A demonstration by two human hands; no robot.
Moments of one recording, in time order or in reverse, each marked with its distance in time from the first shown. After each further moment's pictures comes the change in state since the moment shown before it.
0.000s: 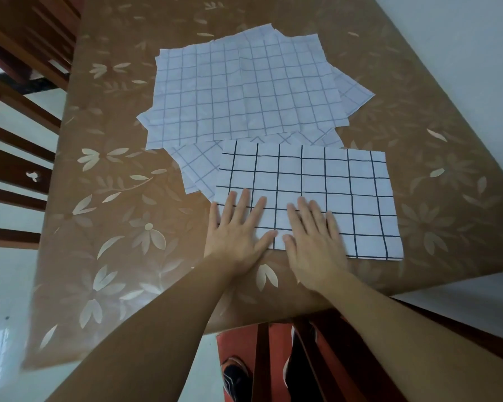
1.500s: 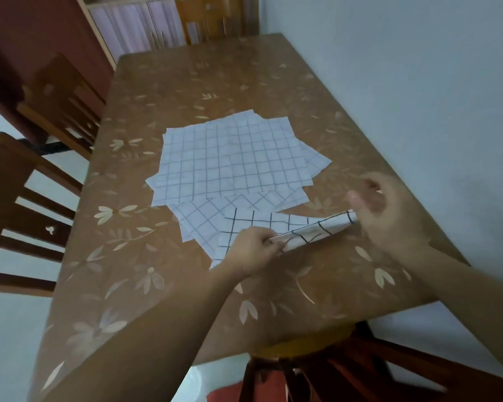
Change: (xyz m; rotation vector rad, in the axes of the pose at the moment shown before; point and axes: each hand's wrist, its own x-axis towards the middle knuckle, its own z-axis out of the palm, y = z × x) left_hand 0.003 0.073 -0.113 -0.644 0.038 0.066; right_hand -0.017 0.116 -0.181 0.573 0.737 0.029
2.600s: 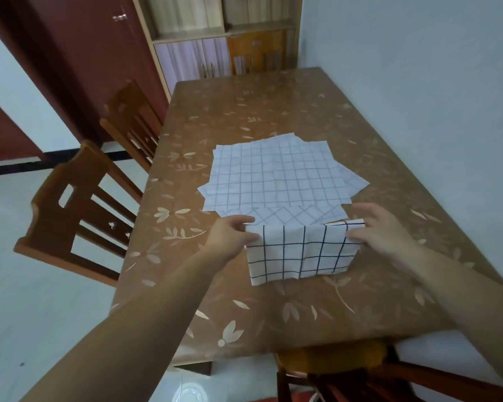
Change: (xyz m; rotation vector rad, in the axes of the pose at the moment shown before) left_hand -0.053 -0.060 -0.108 -0.532 0.247 -0.328; right_hand -0.008 -0.065 0.043 0.404 -0.480 0.585
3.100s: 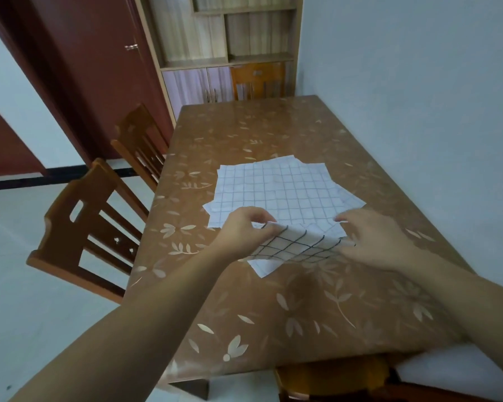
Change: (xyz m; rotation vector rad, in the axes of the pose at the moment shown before) left_hand -0.027 0.062 -0.015 0.293 -0.062 0.425; right_hand -0.034 -0.057 -0.002 -1.025 0.018 -0.445
